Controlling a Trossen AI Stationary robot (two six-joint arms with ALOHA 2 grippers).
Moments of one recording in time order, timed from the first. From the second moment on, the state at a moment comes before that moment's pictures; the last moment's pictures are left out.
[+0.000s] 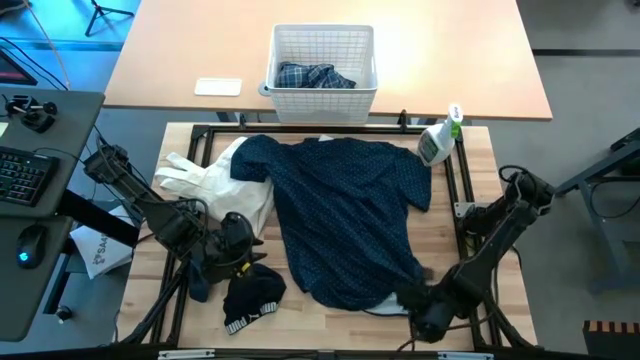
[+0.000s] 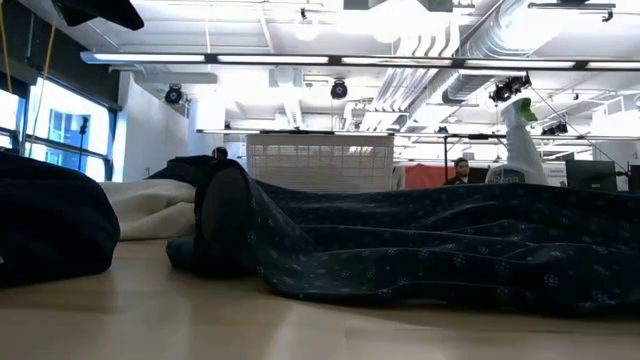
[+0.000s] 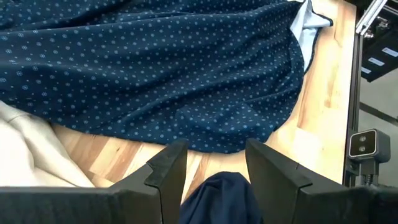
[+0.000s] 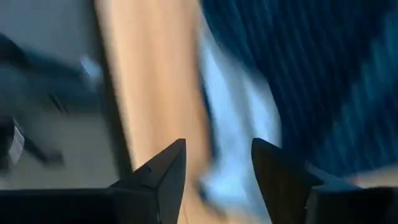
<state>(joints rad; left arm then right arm) -0.67 1.23 1.04 -0.79 -0.59 -0.97 0.90 1.59 1.18 -0.80 0.17 1.04</state>
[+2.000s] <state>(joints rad) -0.66 1.23 1.04 -0.75 -0.55 -0.97 0.71 1.85 1.08 -0.16 -0.36 0.83</state>
